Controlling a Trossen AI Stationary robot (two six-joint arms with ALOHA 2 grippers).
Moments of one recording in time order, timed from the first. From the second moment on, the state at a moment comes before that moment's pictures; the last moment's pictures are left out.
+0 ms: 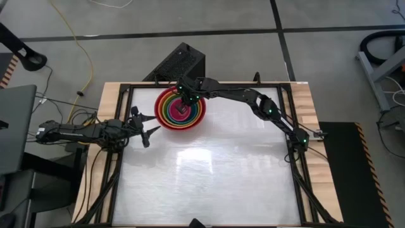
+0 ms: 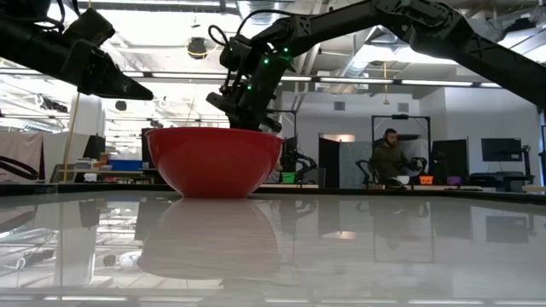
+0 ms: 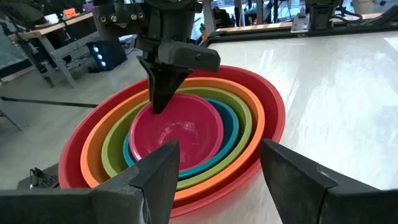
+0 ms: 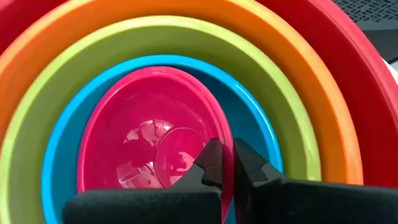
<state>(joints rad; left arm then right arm) -0.03 0.31 0.20 -0.06 -0.50 0.10 -0.34 2.40 2.33 -0.87 0.05 0.31</state>
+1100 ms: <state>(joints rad) -0.03 0.31 0.20 -0.06 -0.49 0.09 -0.31 2.24 2.34 -1.03 0.13 0.20</state>
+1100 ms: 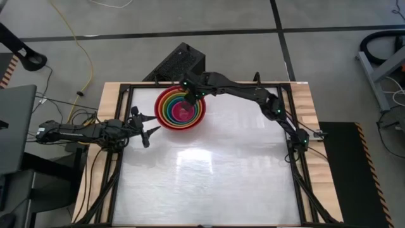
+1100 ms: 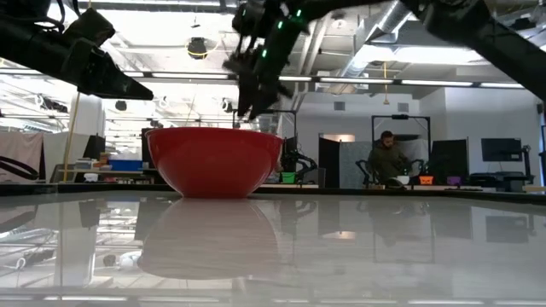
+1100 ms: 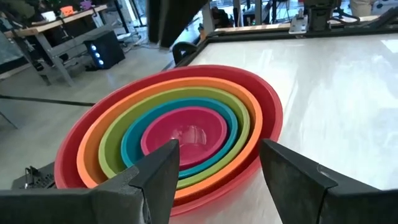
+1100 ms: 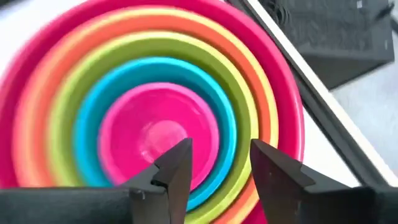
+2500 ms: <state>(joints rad) -0.03 0.31 0.20 -0.05 -0.40 0.01 -0.20 0.51 0.18 0.32 -0.12 0.24</state>
